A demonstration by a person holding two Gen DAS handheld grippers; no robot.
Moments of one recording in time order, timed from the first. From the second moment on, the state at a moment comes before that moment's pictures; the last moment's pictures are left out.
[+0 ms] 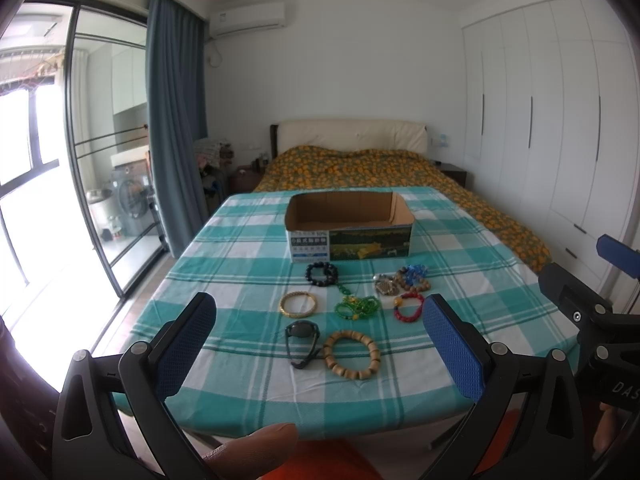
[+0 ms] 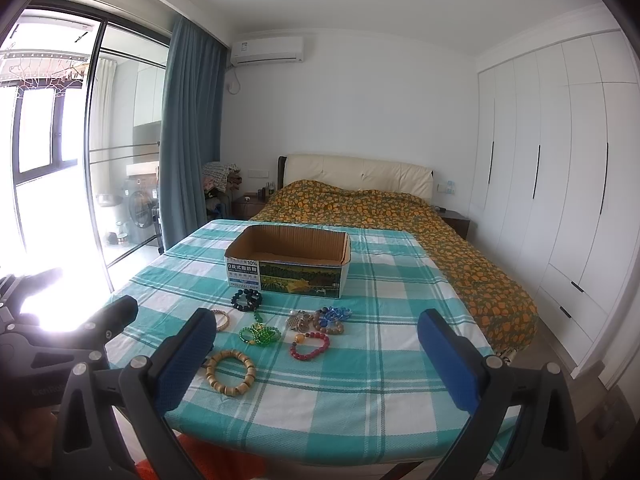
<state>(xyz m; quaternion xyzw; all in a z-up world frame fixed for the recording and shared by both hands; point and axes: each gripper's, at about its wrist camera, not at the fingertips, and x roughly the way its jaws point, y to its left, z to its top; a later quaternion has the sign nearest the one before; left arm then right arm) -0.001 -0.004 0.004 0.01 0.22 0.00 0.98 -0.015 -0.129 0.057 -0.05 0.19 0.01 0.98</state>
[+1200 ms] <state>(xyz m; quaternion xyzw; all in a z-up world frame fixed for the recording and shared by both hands) 0.001 -0.004 0.001 0.01 0.23 -0.01 0.97 -0.014 -0.128 0.050 -0.04 0.20 0.02 0.98</state>
